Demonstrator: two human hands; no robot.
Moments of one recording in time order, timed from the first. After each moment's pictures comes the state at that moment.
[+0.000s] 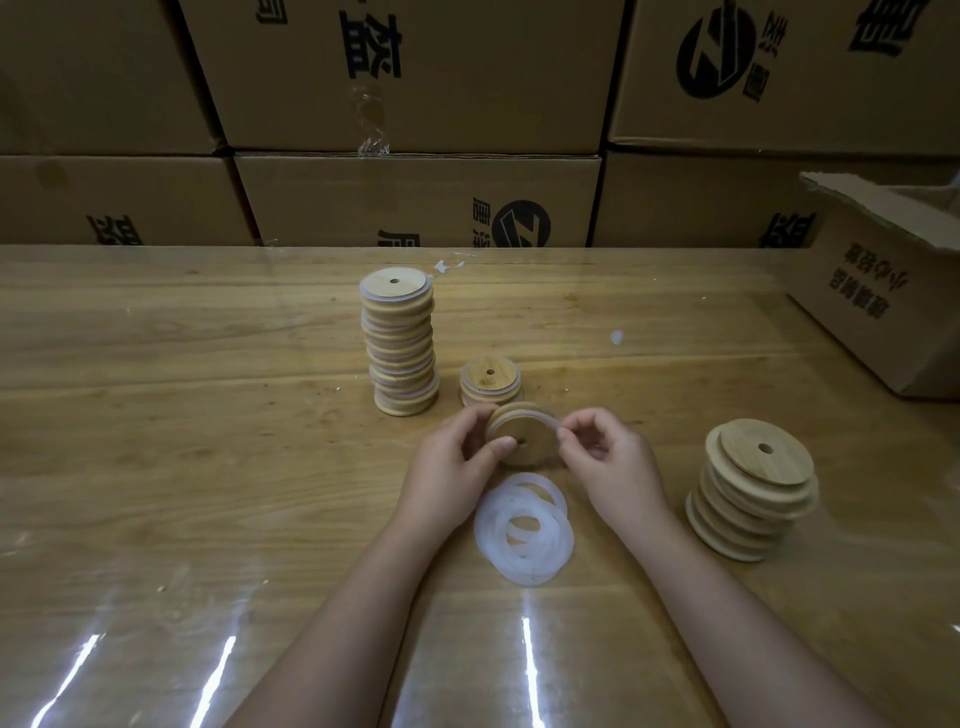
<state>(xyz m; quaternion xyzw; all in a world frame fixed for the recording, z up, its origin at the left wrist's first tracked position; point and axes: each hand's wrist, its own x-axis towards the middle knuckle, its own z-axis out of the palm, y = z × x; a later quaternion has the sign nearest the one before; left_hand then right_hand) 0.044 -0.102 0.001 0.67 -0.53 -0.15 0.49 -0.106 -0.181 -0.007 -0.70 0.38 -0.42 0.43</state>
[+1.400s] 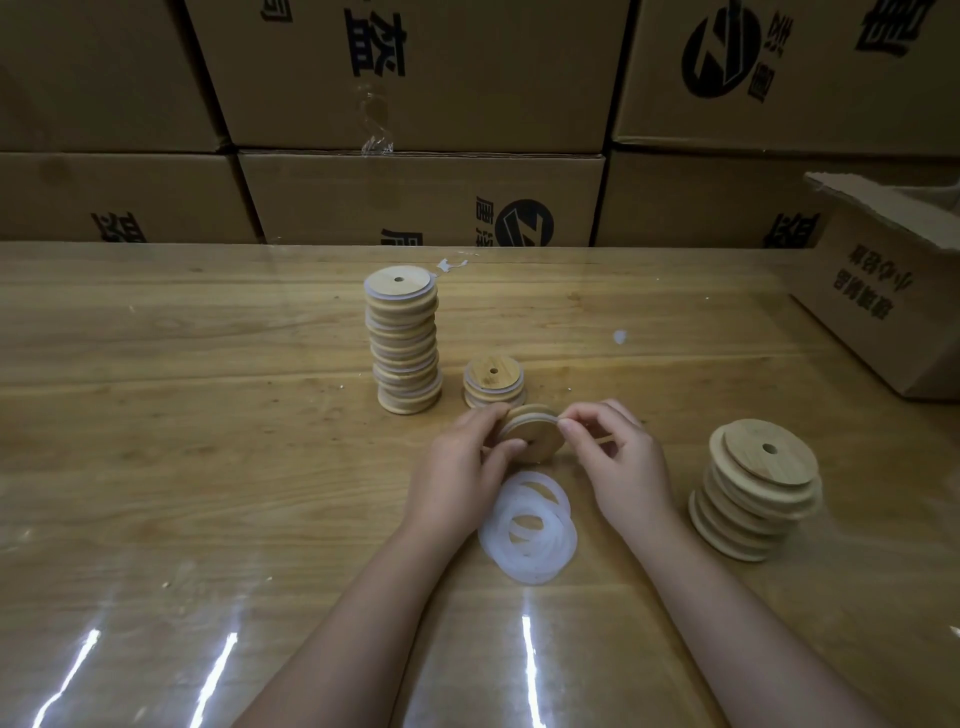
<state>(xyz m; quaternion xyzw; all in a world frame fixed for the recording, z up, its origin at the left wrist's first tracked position) 0.037 -0.099 0.003 0.69 -0.57 -0.04 0.44 -0.108 -0.176 0.001 -0.73 0.34 -0.47 0.37</state>
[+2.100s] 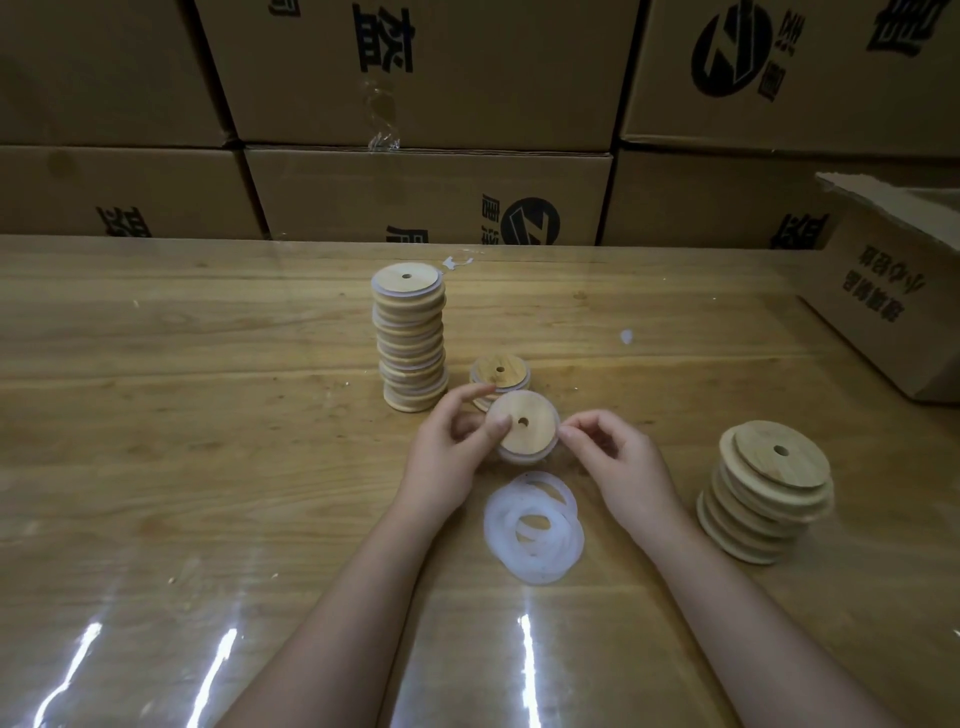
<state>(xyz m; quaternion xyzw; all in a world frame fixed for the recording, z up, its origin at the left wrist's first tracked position) 0.051 -0.101 0.008 0.60 -0.42 -0.29 0.61 -0.108 -0.177 0.001 -0.70 0.35 -0.40 0.48</state>
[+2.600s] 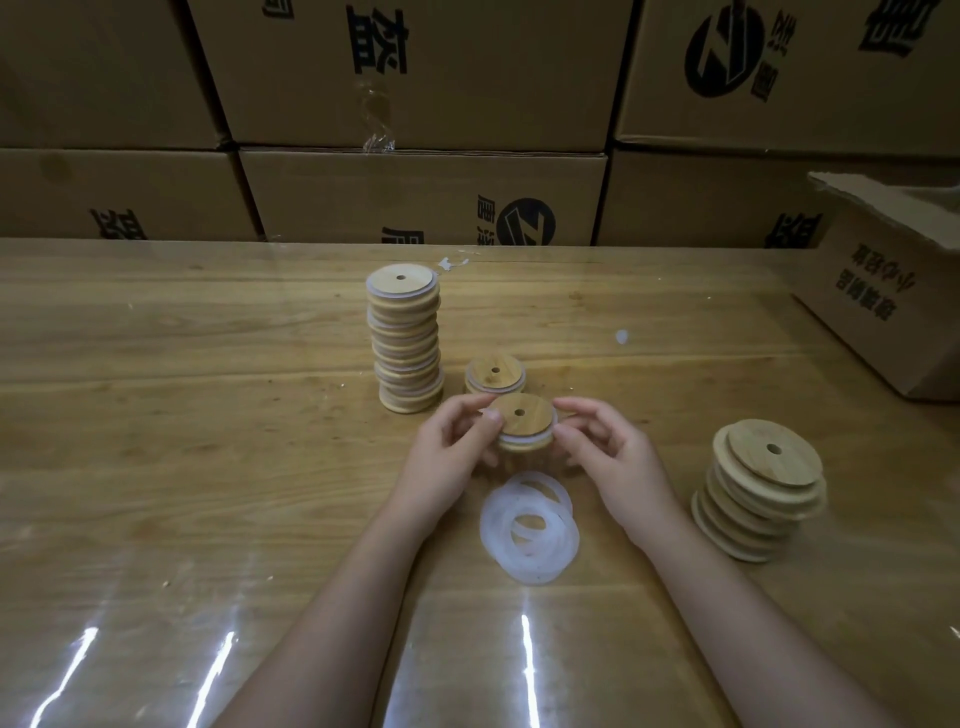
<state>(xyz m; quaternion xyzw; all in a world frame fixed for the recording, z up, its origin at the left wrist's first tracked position) 0.048 -0.098 0.015 0.59 -0.42 -0.33 0.60 -0.109 -0.177 0.003 -0.67 0.30 -0.40 0.54</state>
